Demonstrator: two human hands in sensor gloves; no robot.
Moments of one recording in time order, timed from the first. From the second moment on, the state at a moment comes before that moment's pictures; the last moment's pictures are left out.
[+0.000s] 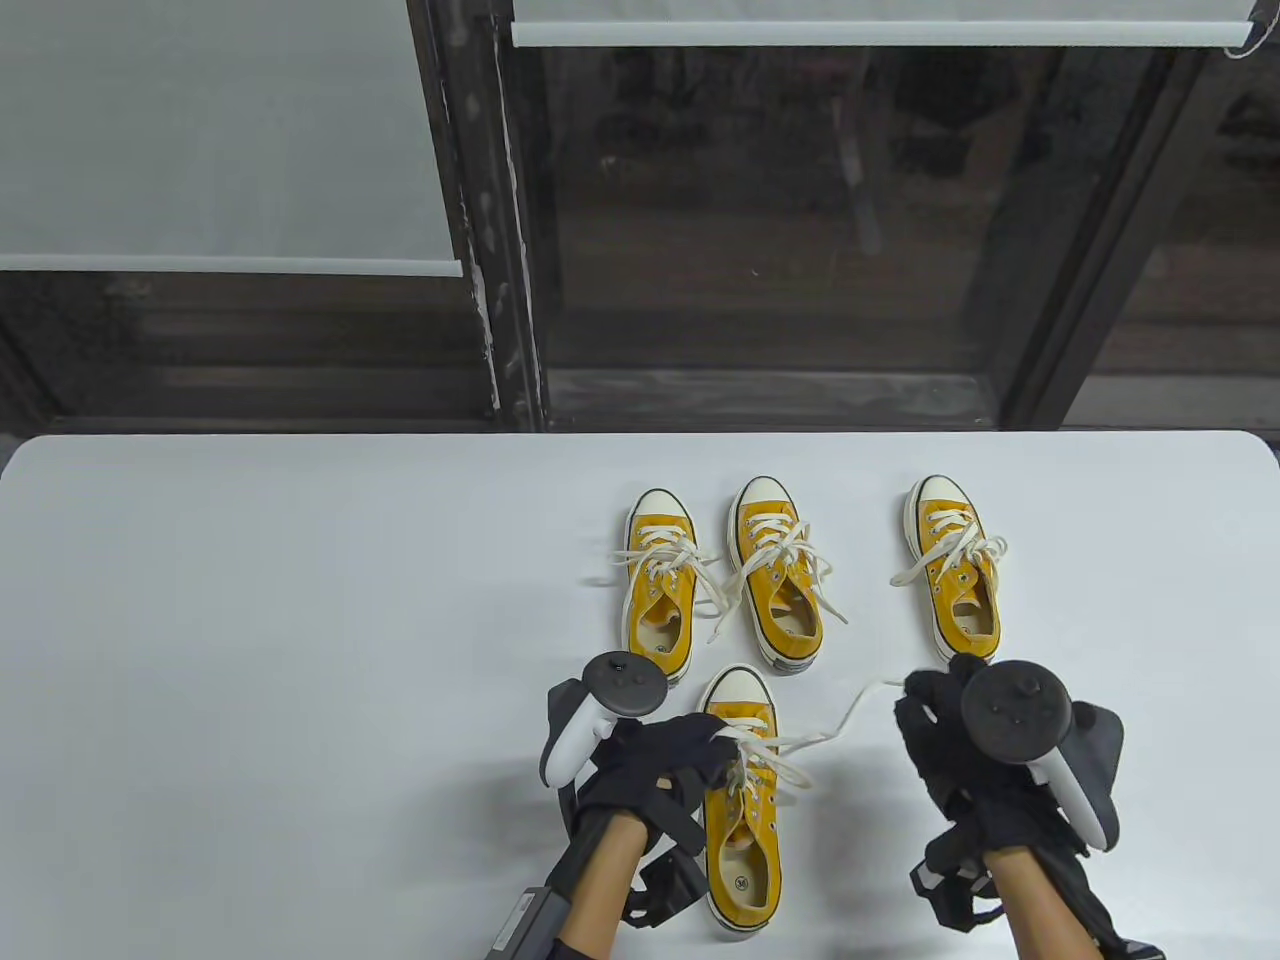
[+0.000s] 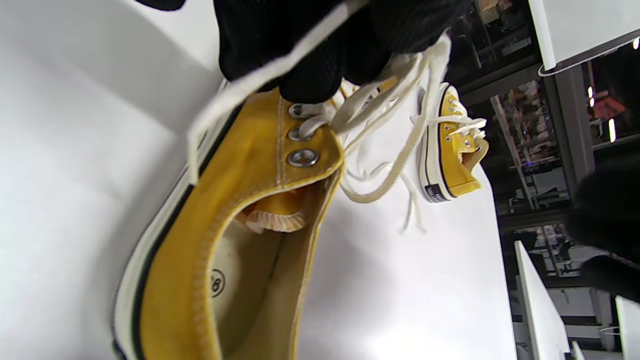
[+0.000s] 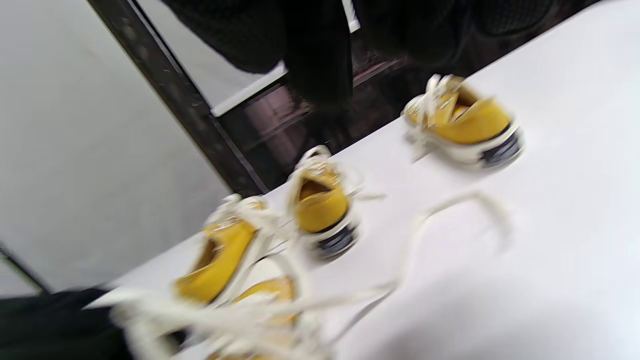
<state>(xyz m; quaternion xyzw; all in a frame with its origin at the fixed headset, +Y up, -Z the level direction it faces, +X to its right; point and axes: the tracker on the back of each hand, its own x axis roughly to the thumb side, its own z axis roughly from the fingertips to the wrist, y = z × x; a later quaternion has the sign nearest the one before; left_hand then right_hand) -0.053 -0.727 -0.334 -0.35 -0.05 0.43 0.83 0.226 -0.644 -0.278 -0.05 0.05 0.95 0.30</state>
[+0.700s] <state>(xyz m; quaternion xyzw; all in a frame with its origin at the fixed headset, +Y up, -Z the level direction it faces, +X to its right) -0.068 -0.720 -0.335 -0.35 -0.05 0.52 0.78 0.129 -0.711 -0.307 0.01 0.16 0.95 0.26</state>
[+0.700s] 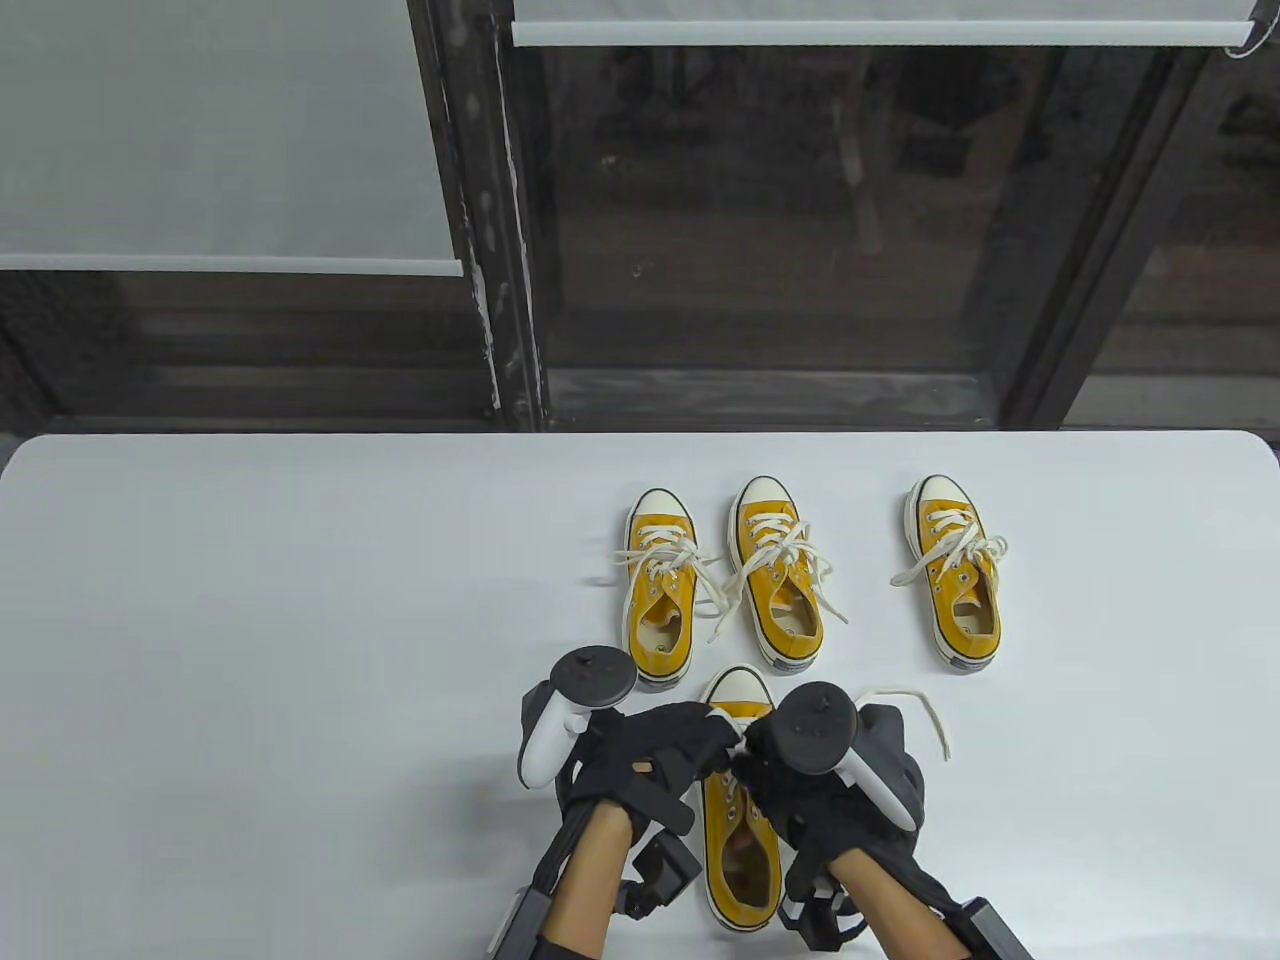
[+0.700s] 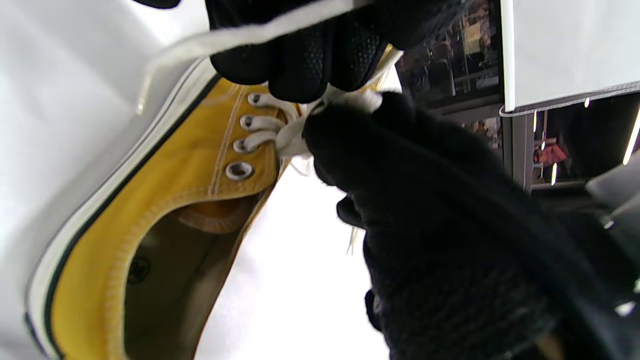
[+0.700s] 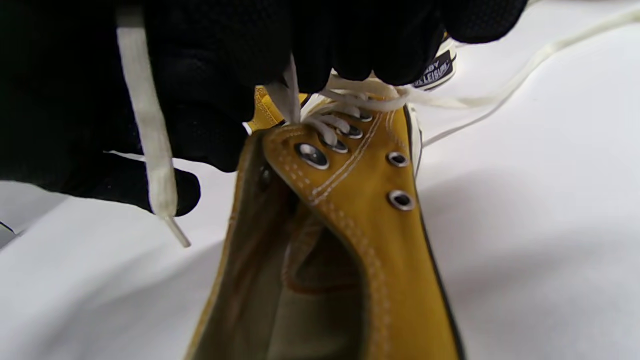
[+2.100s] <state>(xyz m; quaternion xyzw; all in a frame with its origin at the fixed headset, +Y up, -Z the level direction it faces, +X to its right) -0.034 -0.715 -0.319 -0.27 -0.07 0.27 0.92 0.164 -0.732 -0.315 -0.01 0.25 0.86 0.45</state>
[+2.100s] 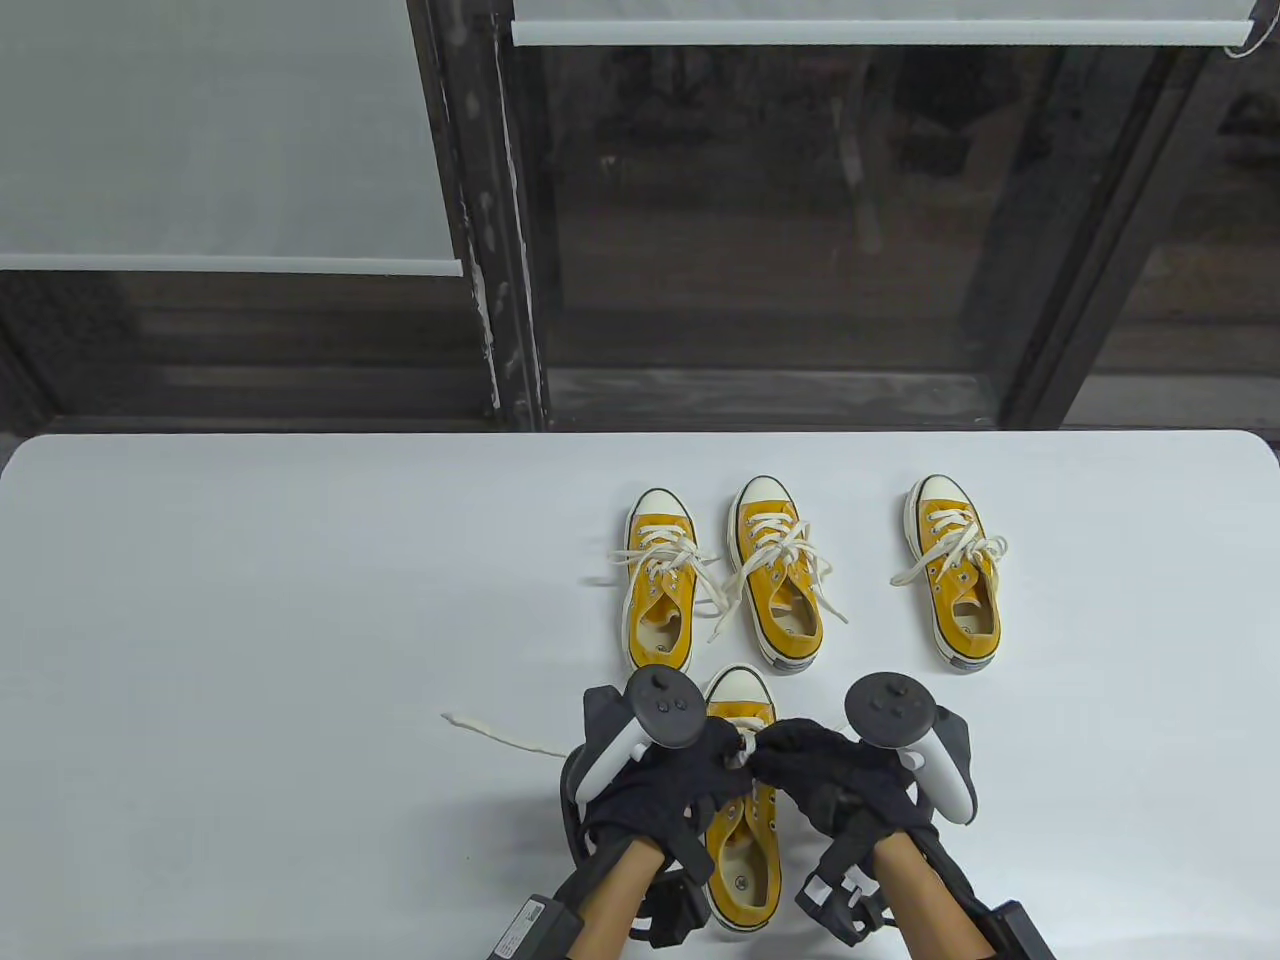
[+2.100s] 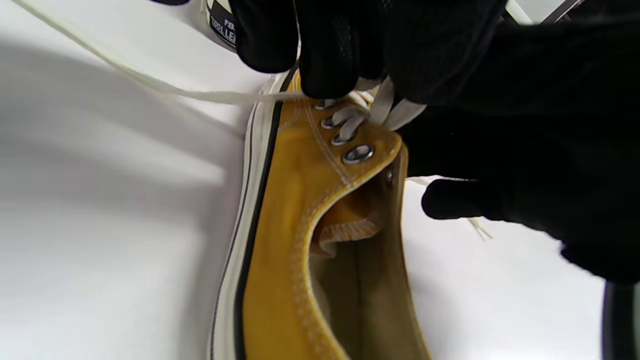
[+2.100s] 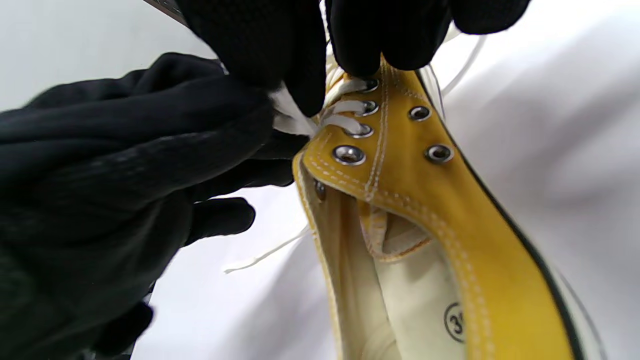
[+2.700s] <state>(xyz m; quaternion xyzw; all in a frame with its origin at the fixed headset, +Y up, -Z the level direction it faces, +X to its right) -0.050 -0.730 -0.324 -0.29 -0.04 0.33 0.90 0.172 -0.737 -0.321 0.03 0.28 0.85 0.44</state>
